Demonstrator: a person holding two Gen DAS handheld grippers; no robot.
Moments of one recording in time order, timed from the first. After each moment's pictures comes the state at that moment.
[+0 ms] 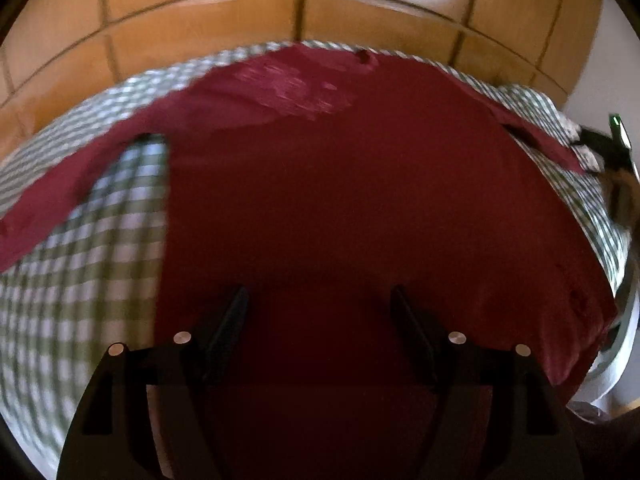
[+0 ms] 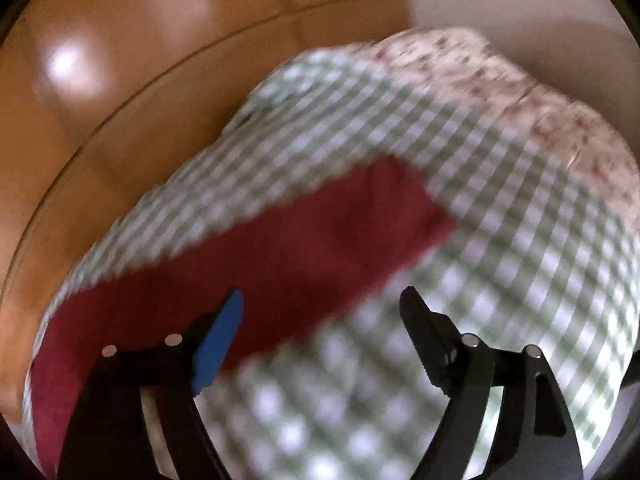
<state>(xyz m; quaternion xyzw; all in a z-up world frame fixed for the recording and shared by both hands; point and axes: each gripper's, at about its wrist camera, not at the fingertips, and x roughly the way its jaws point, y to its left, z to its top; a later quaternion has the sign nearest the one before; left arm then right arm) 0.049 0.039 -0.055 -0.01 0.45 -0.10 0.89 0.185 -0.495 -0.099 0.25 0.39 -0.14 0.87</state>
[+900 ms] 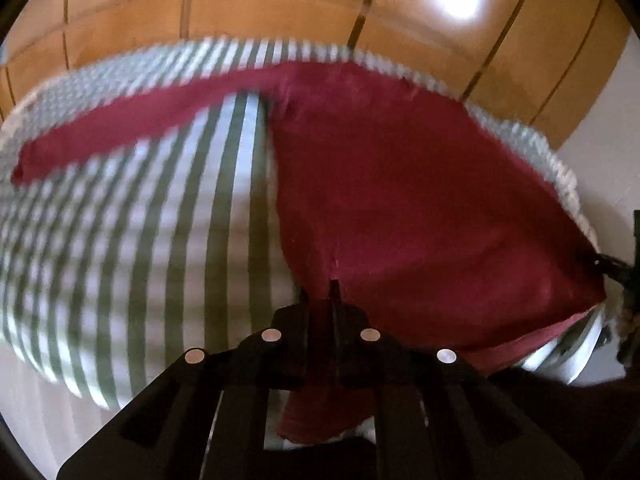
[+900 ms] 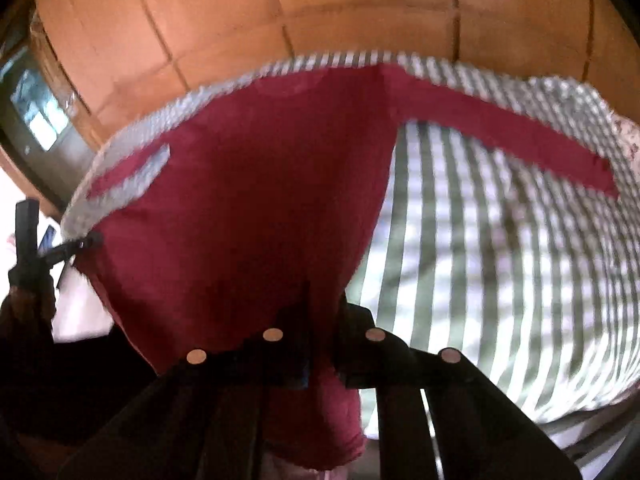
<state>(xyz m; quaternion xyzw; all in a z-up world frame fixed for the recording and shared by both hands) -0.036 0.124 -0.044 -0.10 0.49 -0.10 0.86 0.002 -0.270 -0.084 -0.01 0.50 0.19 0.85</state>
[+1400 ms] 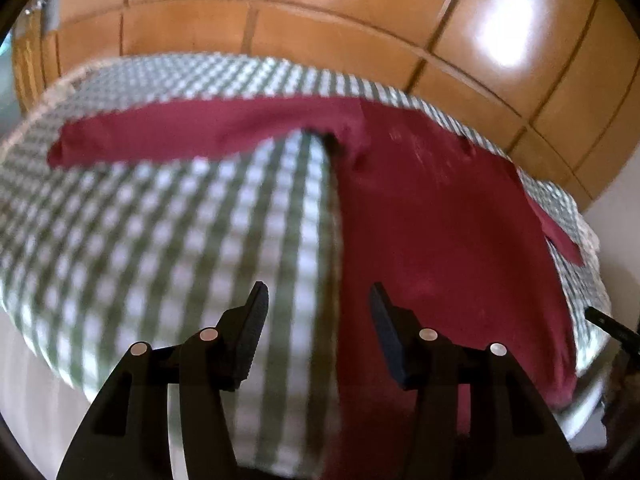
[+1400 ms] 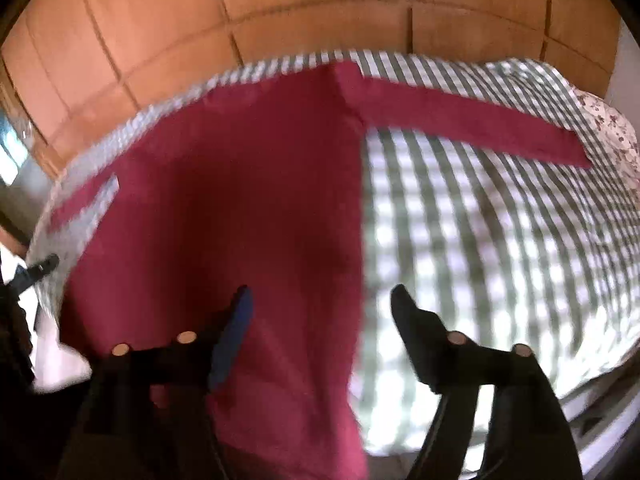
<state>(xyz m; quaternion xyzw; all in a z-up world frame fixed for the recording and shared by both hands) -0.008 0.171 -0.021 -0.16 0.42 -0.02 0.89 0.051 -0.254 -0.073 0.06 0.43 0.10 0.89</state>
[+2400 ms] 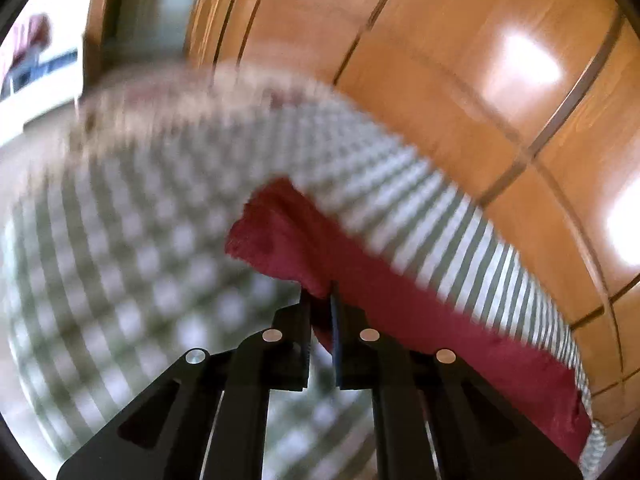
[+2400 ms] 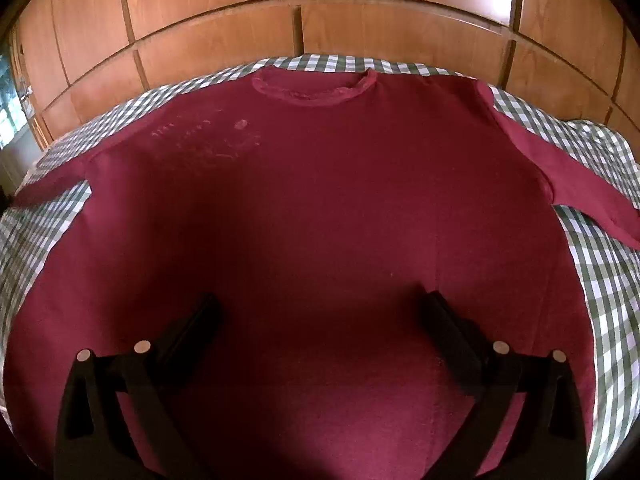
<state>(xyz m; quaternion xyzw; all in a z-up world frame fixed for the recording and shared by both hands) 0.096 0.436 -0.038 -0.32 0.31 0.26 0.86 0.147 -0.119 -0.140 -0.04 0.41 0.10 0.91</state>
